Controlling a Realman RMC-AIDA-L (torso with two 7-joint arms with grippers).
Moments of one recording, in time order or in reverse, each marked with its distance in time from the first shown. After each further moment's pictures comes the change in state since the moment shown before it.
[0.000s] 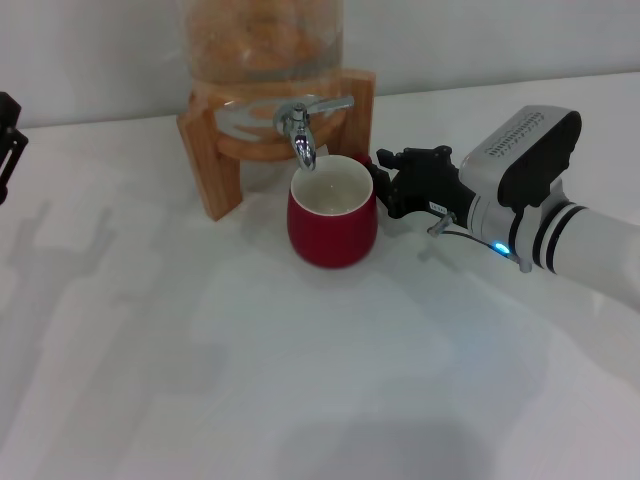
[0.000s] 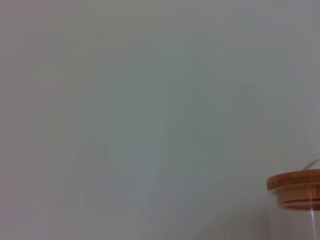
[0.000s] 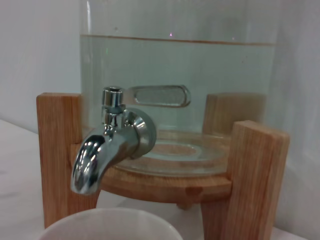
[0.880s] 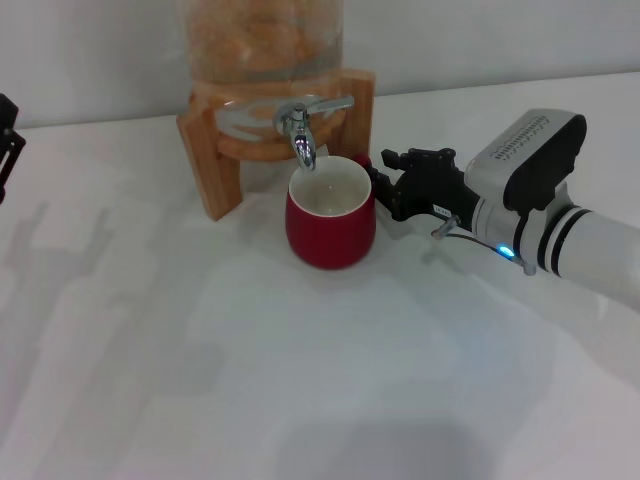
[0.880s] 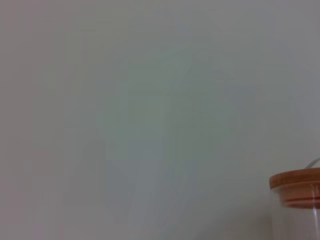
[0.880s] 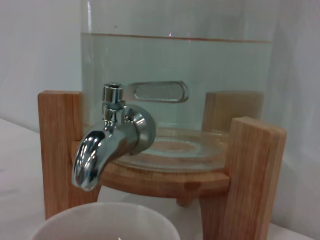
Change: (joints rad) left arm 0.000 0.001 0.000 -0.005 -0.004 0.000 0.001; right arm -0.013 -0.004 -0.002 -0.005 -0.006 -0.008 0.001
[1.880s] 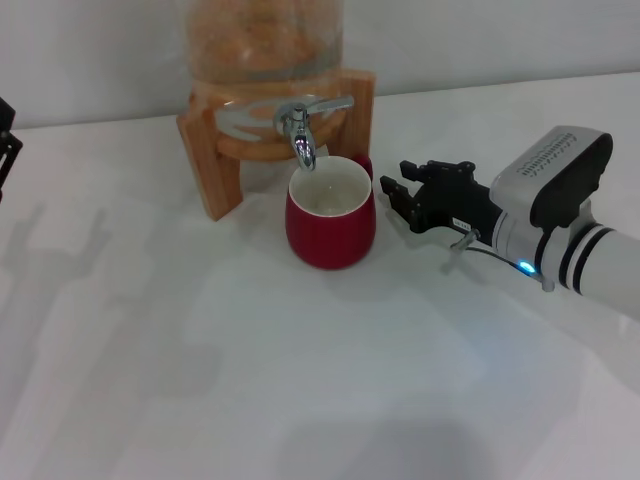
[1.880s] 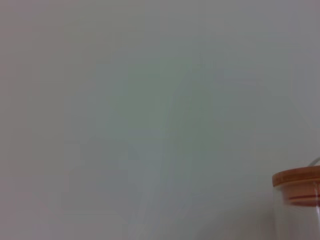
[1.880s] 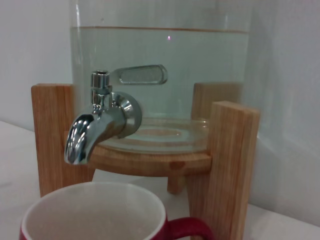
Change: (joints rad) left arm 0.003 0.000 -0.004 -0.004 0.000 0.000 0.001; right arm -0.055 -0.008 0.001 -0.002 0.000 -0.041 0.000
